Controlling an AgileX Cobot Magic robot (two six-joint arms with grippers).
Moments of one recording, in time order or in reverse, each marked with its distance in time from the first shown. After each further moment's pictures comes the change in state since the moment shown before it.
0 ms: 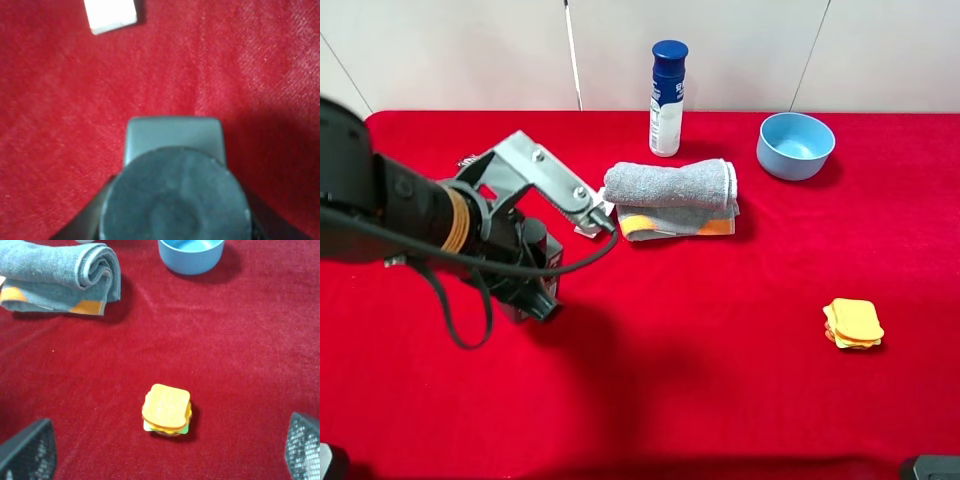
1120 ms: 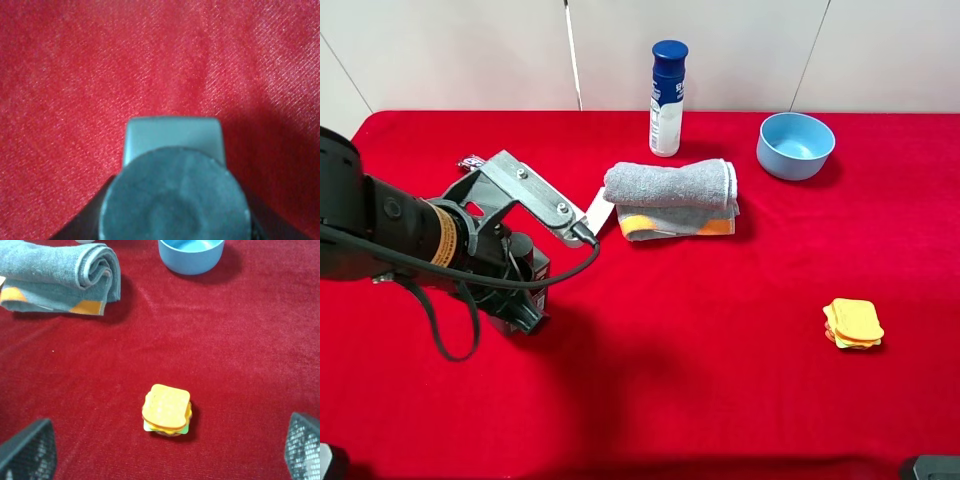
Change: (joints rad) left arm 0.015 0.000 0.039 0.010 -0.009 -0.015; right arm 0.000 0.000 0.000 0.000 0.000 0.000
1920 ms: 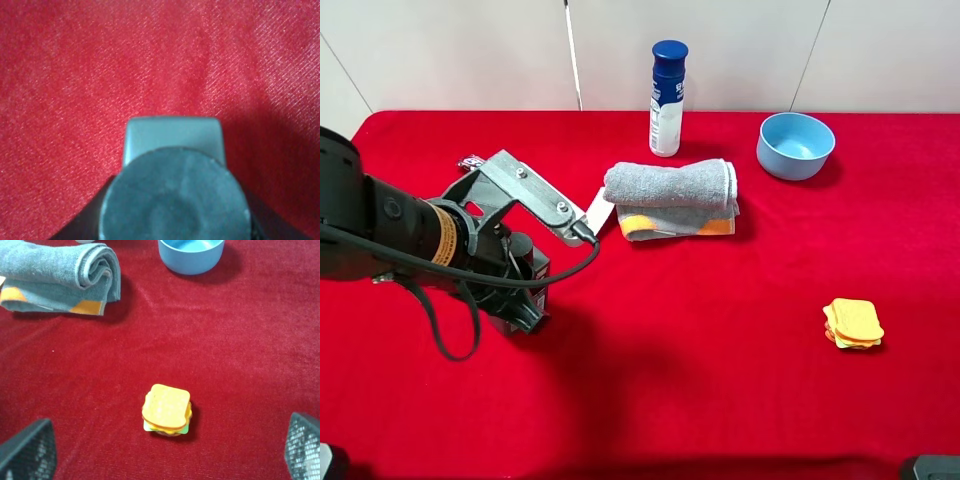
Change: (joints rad) left arm 0.000 0.000 0.000 0.001 0.000 -0.010; right arm 0.000 0.000 0.000 0.000 0.000 0.000
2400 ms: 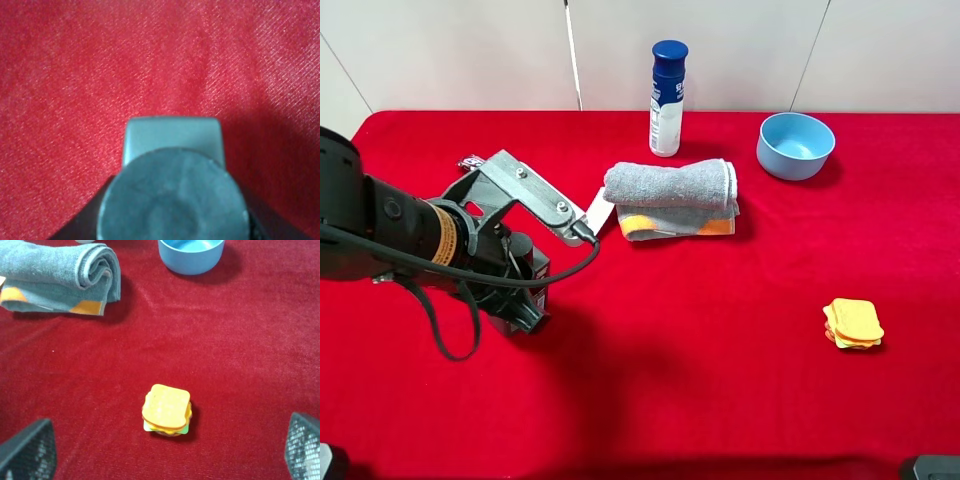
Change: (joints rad) left arm 0.000 0.000 0.000 0.000 0.000 -0.001; right arm 0.000 0.000 0.000 0.000 0.000 0.000
